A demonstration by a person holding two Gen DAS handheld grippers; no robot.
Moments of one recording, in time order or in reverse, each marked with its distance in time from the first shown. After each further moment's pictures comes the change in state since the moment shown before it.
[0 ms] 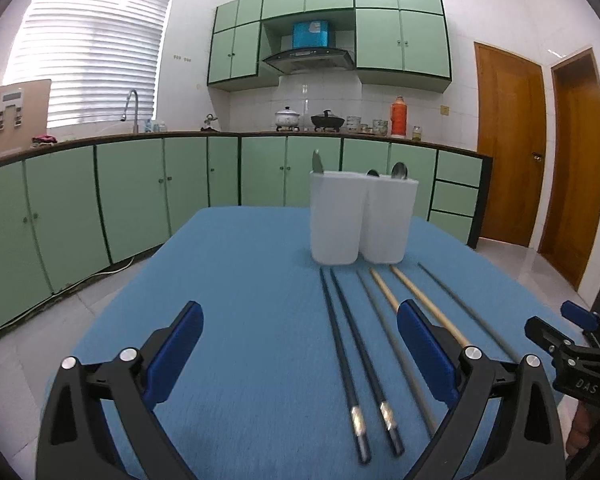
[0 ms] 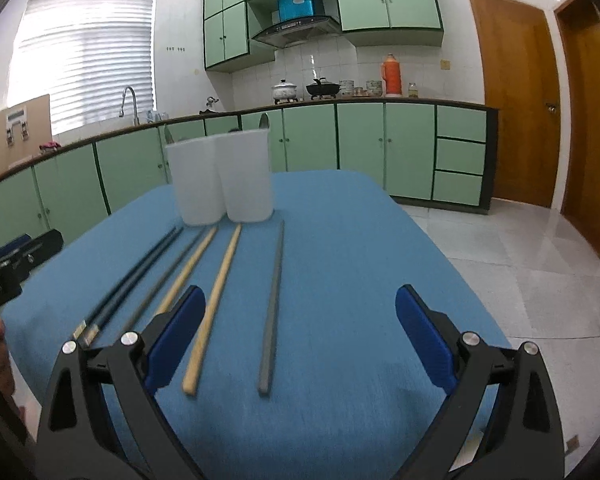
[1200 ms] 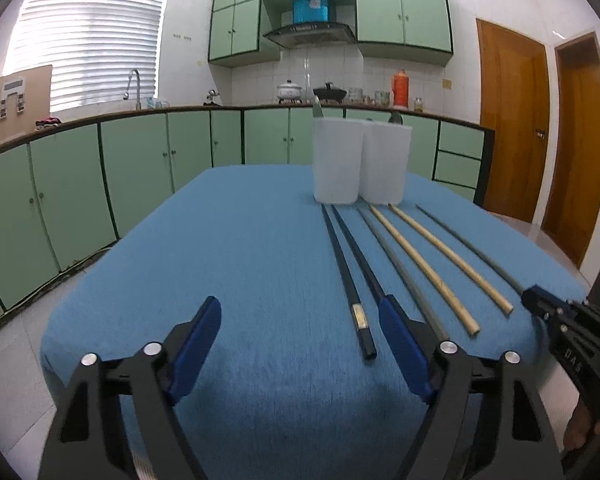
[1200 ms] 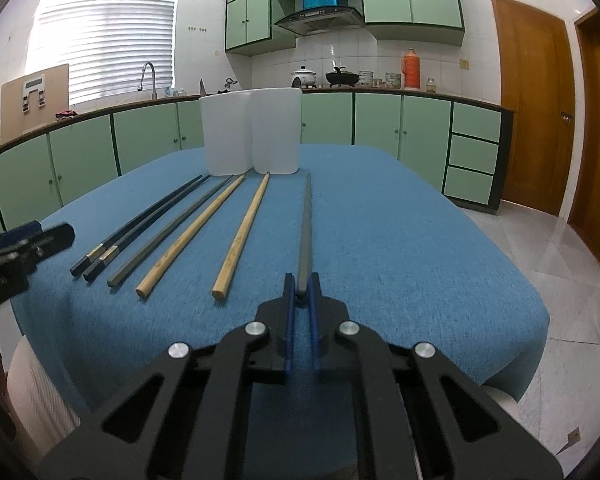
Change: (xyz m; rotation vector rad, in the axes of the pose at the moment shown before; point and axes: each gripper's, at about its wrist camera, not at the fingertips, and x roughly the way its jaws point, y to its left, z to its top) left arm -0.015 -0.007 -0.048 0.017 0.102 0.006; right arm -0.008 0.019 -0.037 -0.068 0.029 0.041
